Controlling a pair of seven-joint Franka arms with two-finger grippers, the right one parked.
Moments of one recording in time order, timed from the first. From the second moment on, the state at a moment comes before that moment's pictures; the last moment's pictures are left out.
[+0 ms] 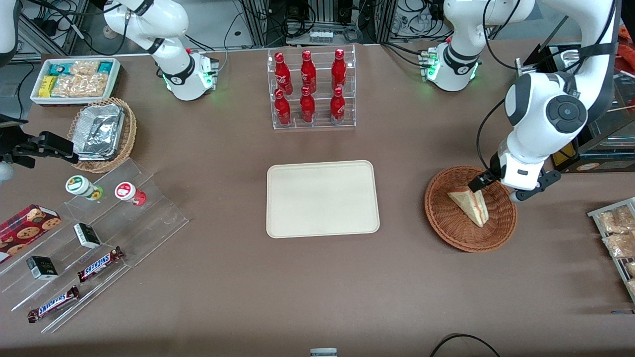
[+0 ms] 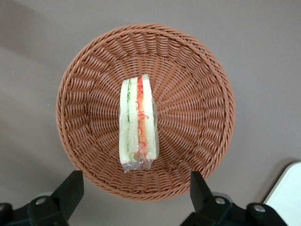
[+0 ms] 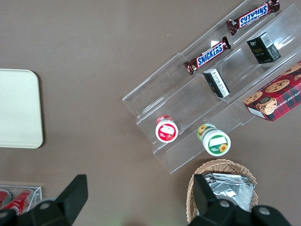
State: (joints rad) arm -0.10 0.04 -0.02 -2.20 0.04 2.24 -0.68
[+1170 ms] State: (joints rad) arm -0.10 0.13 -0.02 -2.24 0.04 2.35 -0.73
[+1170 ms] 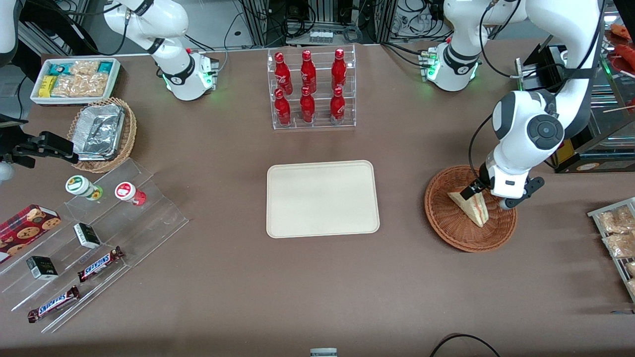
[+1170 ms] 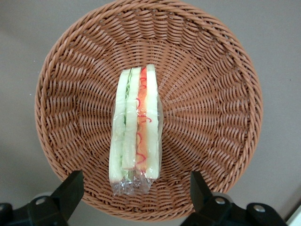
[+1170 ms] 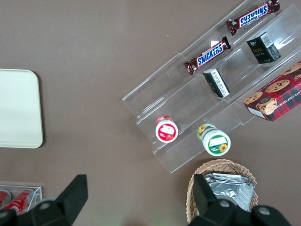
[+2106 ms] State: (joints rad) arm -0.10 0.22 -0.02 -2.28 0.04 2.48 -0.73
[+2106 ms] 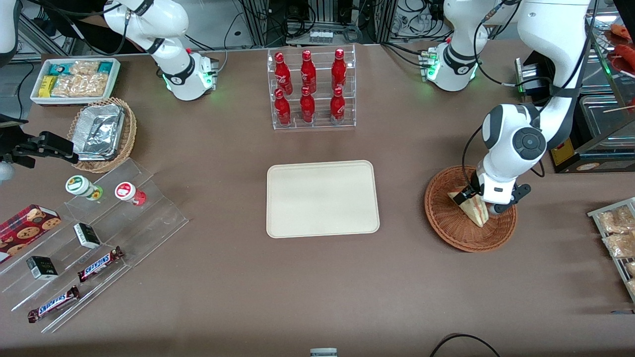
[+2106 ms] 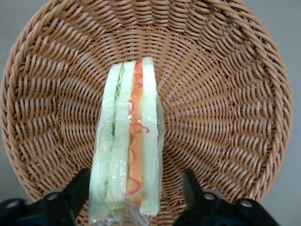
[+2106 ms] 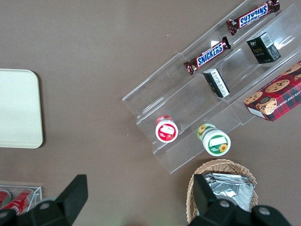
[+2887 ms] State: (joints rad) arm -0.13 0.16 -0.03 -2.21 0.09 2.28 -0.69
